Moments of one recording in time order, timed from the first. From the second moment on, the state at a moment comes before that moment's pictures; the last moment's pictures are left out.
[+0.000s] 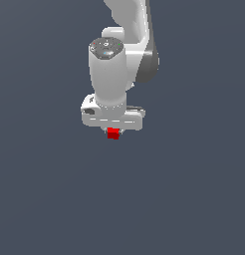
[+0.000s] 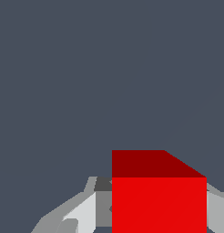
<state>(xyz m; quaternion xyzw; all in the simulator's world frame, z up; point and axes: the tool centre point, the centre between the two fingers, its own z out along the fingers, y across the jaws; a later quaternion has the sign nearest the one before) 0.012 -0.033 0.218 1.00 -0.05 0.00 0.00</state>
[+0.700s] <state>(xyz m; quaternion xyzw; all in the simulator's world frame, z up) 0.059 -0.021 0.310 1.00 -0.05 0.00 0.00</state>
